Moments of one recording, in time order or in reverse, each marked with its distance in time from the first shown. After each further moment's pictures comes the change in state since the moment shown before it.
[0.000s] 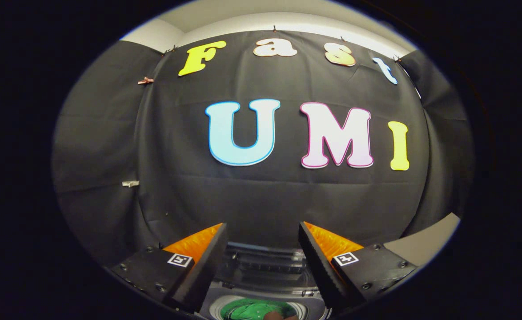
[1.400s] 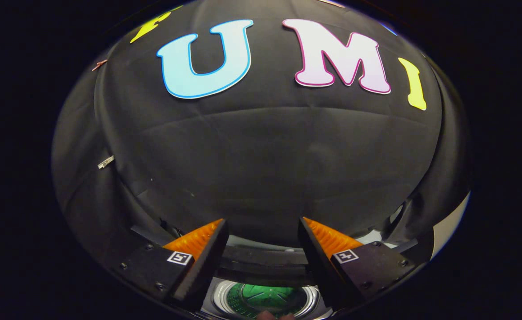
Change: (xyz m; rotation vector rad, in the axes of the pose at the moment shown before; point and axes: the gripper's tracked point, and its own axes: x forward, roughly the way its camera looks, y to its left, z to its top) arm 0.103 -0.014 -0.138 0.150 0.532 0.006
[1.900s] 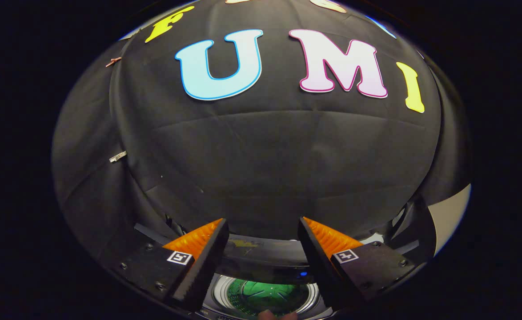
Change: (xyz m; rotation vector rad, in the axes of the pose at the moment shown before) arm -0.050 0.010 -0.032 -0.021 -0.066 0.042
